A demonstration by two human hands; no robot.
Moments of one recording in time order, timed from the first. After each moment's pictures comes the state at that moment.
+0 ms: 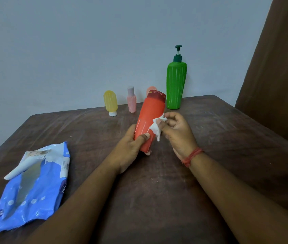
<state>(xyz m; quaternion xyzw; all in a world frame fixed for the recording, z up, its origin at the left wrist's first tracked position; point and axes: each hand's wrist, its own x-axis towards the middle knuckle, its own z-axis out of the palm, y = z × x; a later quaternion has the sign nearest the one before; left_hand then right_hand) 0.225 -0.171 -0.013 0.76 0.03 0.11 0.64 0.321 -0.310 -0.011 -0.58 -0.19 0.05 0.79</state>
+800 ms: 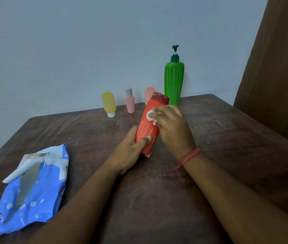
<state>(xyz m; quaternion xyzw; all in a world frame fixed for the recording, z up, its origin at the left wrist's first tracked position) 0.226 -0.175 -0.012 0.79 0.03 0.10 0.60 0.323 -0.316 0.000 -0.75 -0.42 -0.40 0.33</state>
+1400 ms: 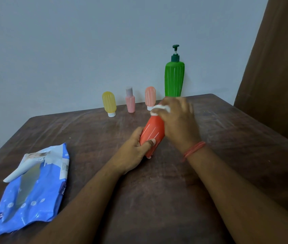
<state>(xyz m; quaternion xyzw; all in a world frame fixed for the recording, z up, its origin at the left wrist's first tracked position) 0.223 -0.181 -0.010 0.84 0.02 0.09 0.54 0.331 -0.325 0.015 -0.81 -0.36 -0.43 0.18</state>
